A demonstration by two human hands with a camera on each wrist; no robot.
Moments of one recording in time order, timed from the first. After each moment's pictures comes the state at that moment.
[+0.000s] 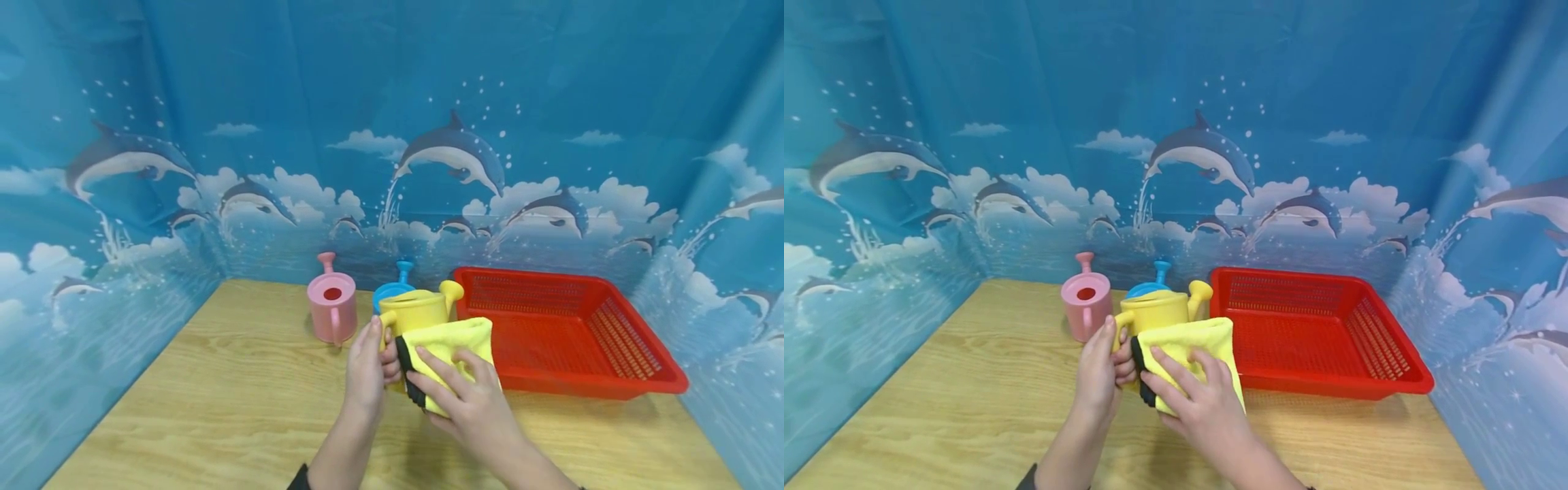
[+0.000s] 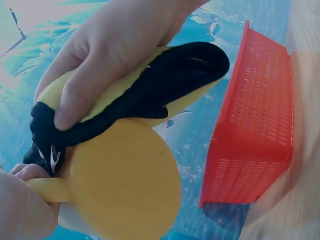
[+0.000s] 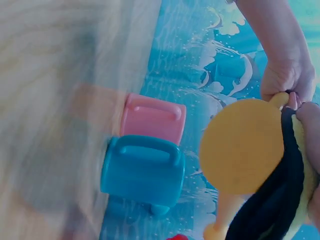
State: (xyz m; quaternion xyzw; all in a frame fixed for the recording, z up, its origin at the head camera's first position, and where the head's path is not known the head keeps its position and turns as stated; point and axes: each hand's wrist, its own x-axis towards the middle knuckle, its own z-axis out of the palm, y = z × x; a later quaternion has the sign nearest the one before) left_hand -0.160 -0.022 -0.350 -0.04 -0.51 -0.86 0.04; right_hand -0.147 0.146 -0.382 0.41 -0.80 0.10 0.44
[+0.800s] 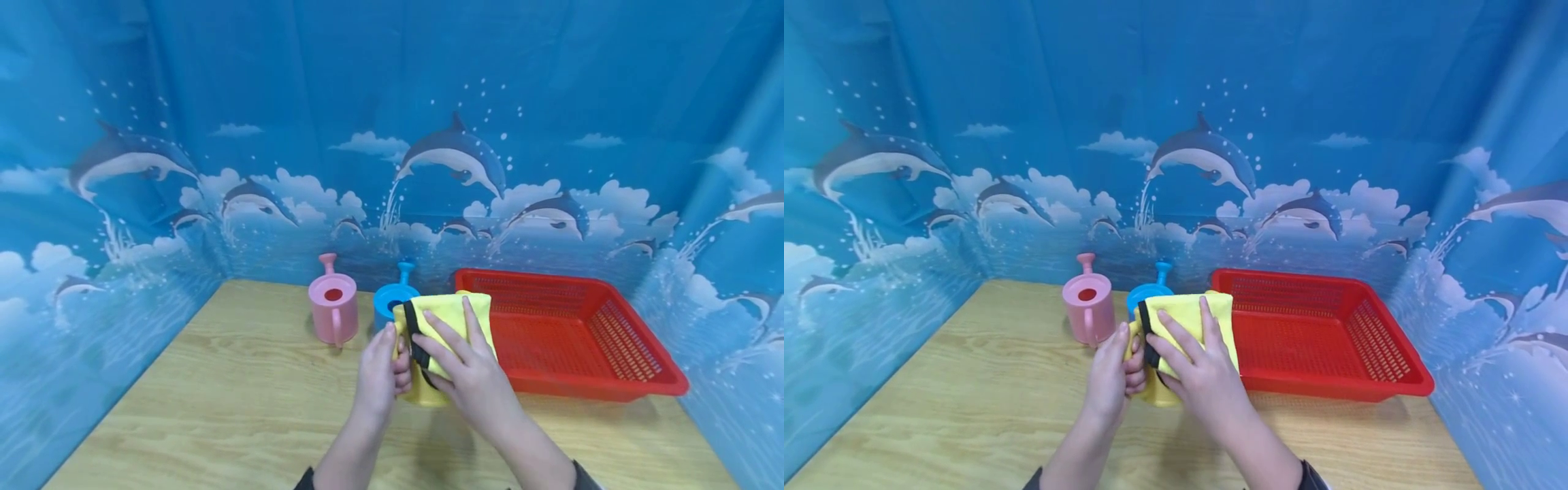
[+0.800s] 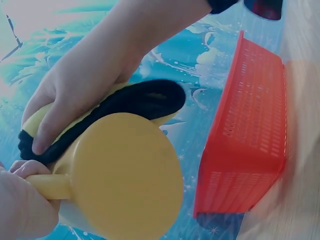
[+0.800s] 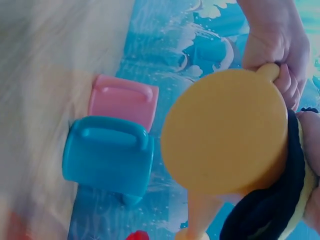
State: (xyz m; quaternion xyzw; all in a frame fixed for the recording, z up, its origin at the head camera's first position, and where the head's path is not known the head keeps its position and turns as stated) left_hand -0.154 -0.016 -0.348 -0.06 -0.53 -0.84 -0.01; right_hand -0.163 0.139 -0.353 0.38 -0.81 0.15 0.42
